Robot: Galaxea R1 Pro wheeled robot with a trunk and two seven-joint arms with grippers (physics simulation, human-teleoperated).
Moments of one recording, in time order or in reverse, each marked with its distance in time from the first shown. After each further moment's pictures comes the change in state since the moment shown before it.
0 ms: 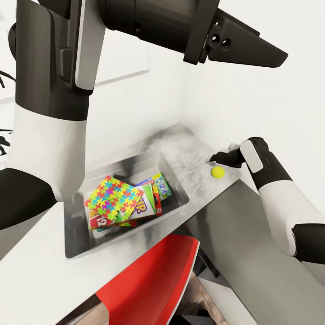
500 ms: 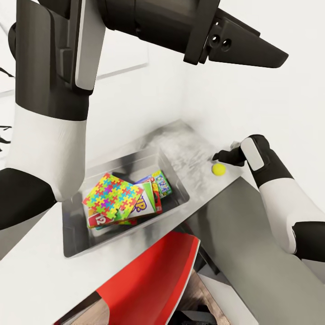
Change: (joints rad) left arm 0.000 0.000 -0.002 -0.002 0.000 0.000 0.000; right arm -0.016 0.000 0.000 0.000 0.000 0.004 -0.065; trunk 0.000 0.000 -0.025
